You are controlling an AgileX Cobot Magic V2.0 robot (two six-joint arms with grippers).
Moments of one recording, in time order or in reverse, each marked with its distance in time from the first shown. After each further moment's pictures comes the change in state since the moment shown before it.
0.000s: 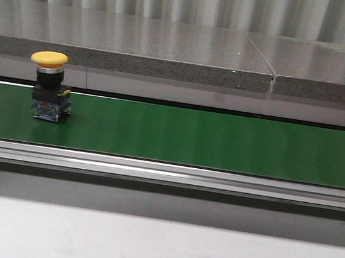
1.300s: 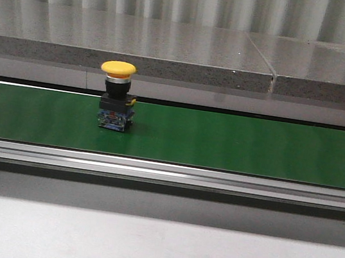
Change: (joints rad) left arm -0.292 -0.305 0.486 0.001 -0.050 0.037; right arm 0.000 0.000 0.000 0.000 0.000 0.000
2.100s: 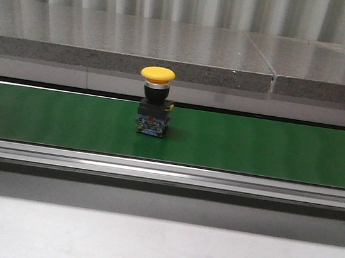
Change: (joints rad) left arm -0.047 -0.239 0.000 -0.004 -0.012 0.033; right arm 0.000 0.000 0.000 0.000 0.000 0.000
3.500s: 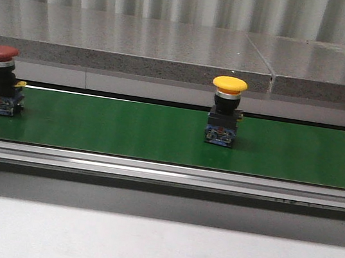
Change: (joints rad) left arm -0.221 -0.973 0.721 -0.017 -0.199 0.027; right arm 0.000 0.000 0.000 0.000 0.000 0.000
